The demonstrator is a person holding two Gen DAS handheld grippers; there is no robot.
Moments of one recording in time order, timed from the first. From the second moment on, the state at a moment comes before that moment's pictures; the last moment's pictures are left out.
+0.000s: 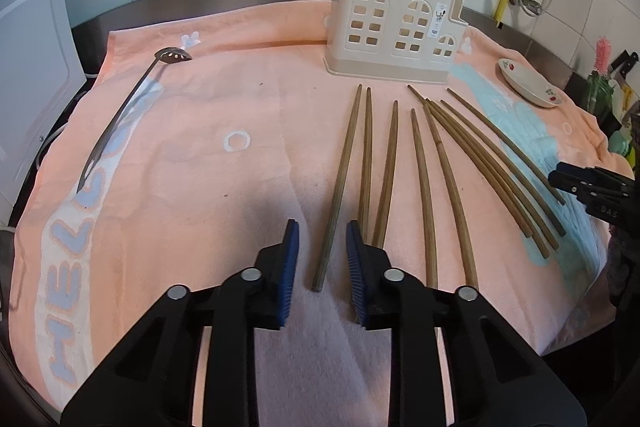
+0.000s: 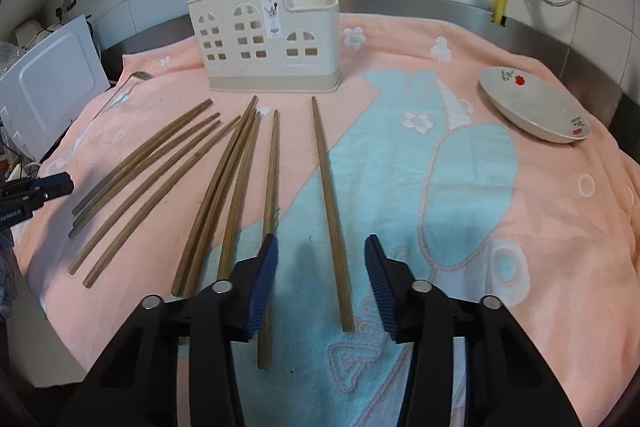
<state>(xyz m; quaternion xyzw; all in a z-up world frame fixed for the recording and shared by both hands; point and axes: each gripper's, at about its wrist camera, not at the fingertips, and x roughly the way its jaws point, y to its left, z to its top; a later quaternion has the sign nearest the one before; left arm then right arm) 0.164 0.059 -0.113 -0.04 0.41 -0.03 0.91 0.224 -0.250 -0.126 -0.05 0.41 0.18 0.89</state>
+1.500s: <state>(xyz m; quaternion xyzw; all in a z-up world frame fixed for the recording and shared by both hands) 0.203 0.047 -0.136 -0.01 0.47 -0.06 0.88 0.230 -0.246 -0.142 -0.06 0.41 0.17 0.89</state>
